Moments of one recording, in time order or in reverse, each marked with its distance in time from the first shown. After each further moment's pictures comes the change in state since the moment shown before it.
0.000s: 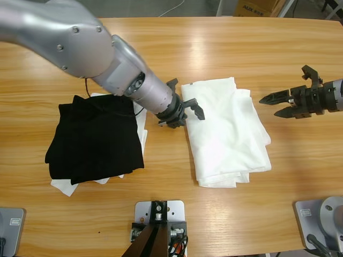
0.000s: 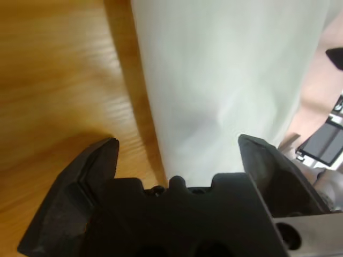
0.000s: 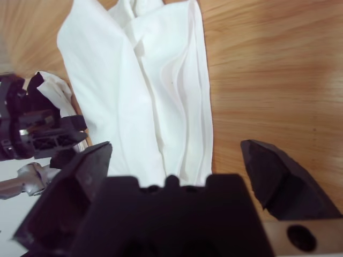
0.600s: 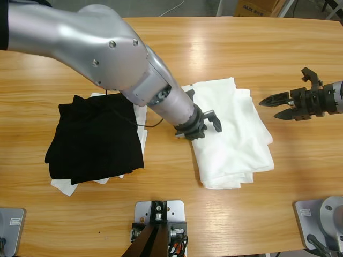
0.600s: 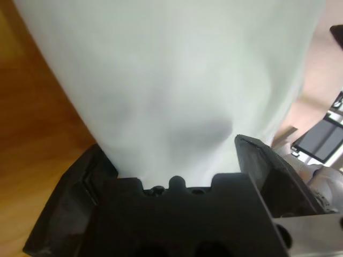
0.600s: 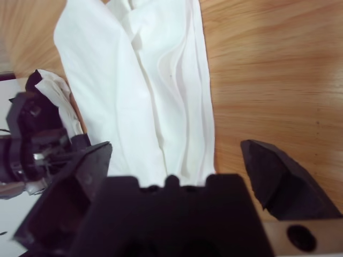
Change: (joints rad) arm 0 -0.094 0.054 -0.108 0.058 0.000 -0.116; arm 1 0.000 -0.003 0.012 -0.001 0.000 0.001
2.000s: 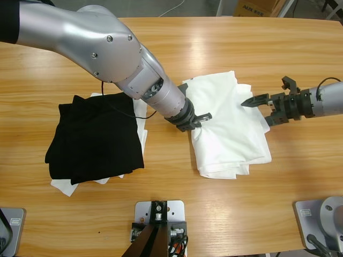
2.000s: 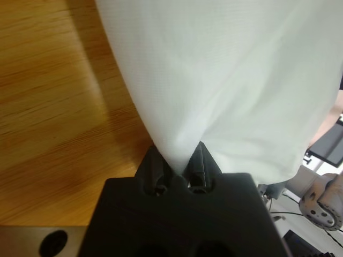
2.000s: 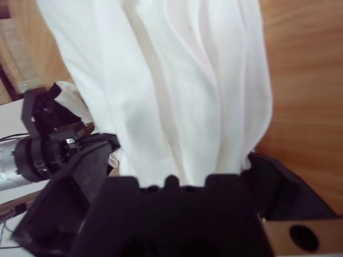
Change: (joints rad) arm 0 0.060 0.019 0.015 -0.011 0.014 0.102; arm 1 0.110 0.118 0.088 -0.261 0.079 0.291
